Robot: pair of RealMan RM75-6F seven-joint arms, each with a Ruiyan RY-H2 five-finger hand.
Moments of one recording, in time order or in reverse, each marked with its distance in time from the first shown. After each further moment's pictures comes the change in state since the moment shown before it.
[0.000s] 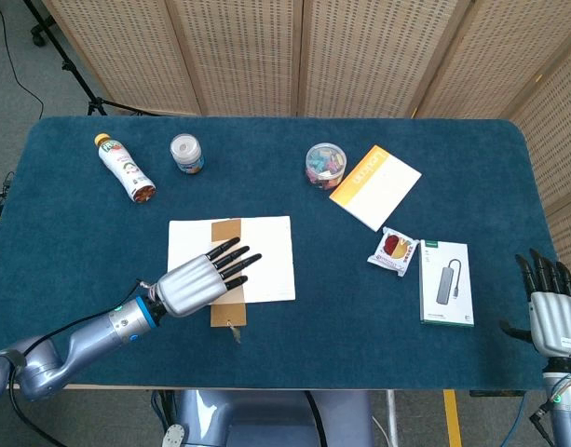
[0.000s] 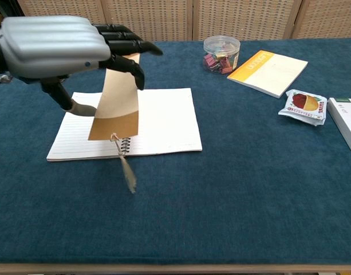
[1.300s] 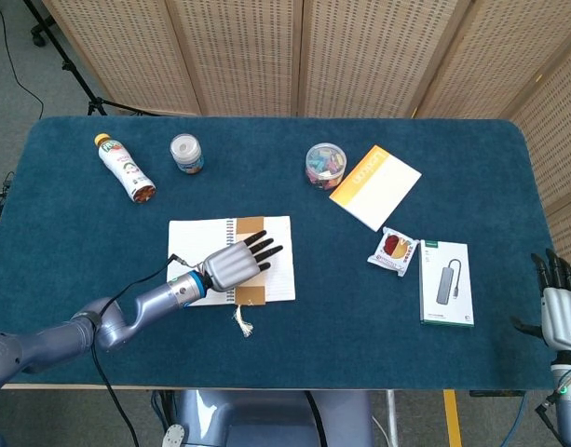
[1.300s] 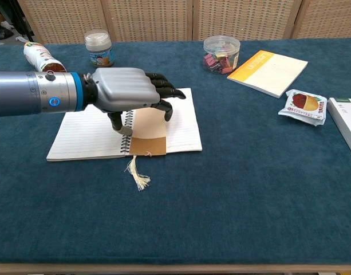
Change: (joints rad) left arm -0.204 -0.355 0.028 0.519 -0.066 -0.189 -0.129; right arm 0.015 -0.015 0.024 0.052 0.099 -0.056 -0.019
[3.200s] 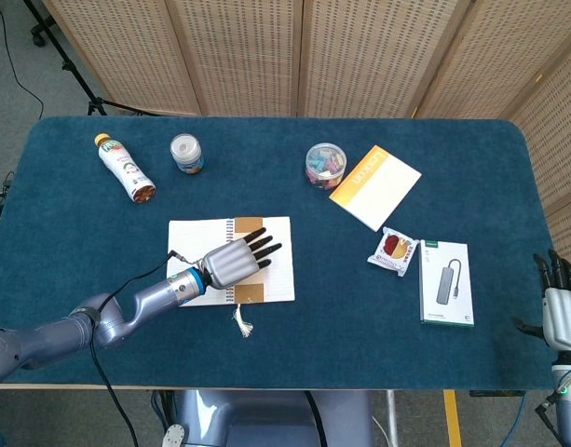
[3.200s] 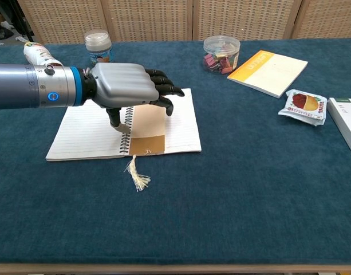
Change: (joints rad) left arm -0.034 0.027 0.030 -0.018 -0.032 0.000 0.037; right arm -0.001 0.001 0.002 -0.011 0.018 0.005 -0.029
